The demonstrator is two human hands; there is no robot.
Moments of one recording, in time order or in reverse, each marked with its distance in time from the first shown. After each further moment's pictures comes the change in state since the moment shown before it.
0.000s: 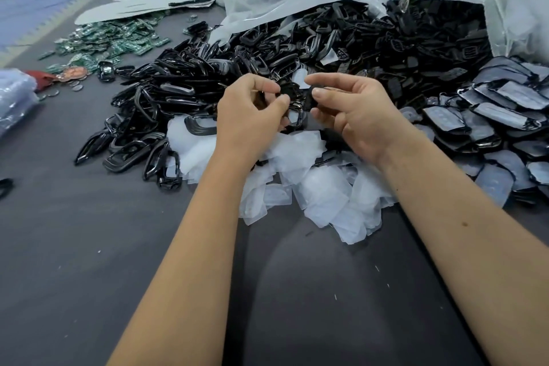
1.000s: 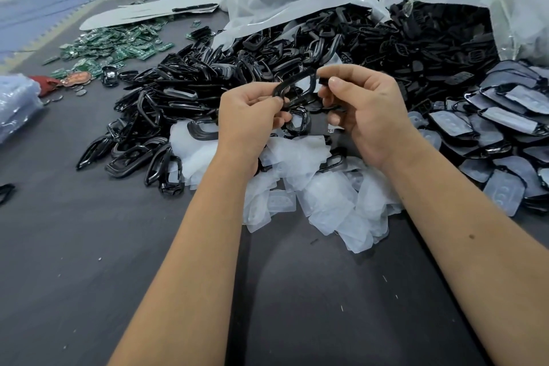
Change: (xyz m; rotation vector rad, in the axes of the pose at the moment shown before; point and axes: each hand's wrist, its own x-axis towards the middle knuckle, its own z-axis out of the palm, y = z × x) left_hand 0.012 -0.003 0.005 -0.313 0.004 -0.143; right_hand 0.001 0.002 -0.002 -0.101 0.025 -0.196
